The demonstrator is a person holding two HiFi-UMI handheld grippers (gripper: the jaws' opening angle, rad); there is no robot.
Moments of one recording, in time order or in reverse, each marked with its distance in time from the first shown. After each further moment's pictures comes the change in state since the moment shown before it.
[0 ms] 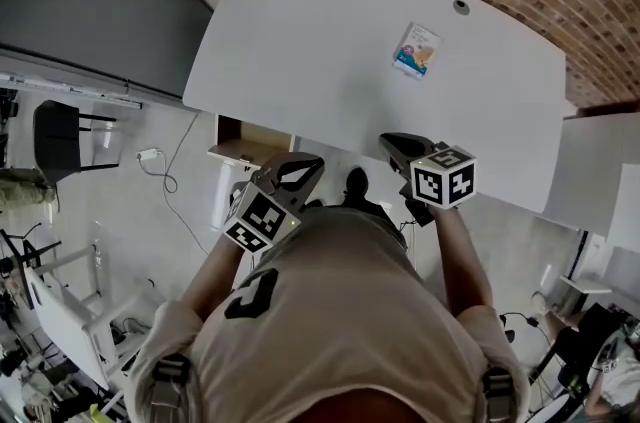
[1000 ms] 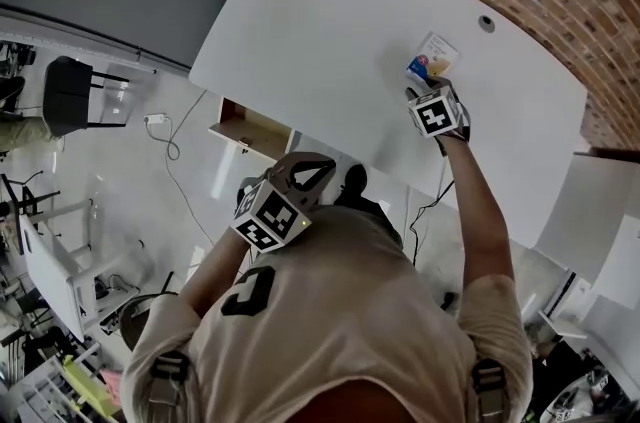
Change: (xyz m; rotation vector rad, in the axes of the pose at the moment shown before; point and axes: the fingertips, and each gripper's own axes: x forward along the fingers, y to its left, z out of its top) left arm 0.052 -0.010 0.017 -0.049 0.074 0.053; right arm 0.085 -0.218 0.036 -0.543 0.320 -0.363
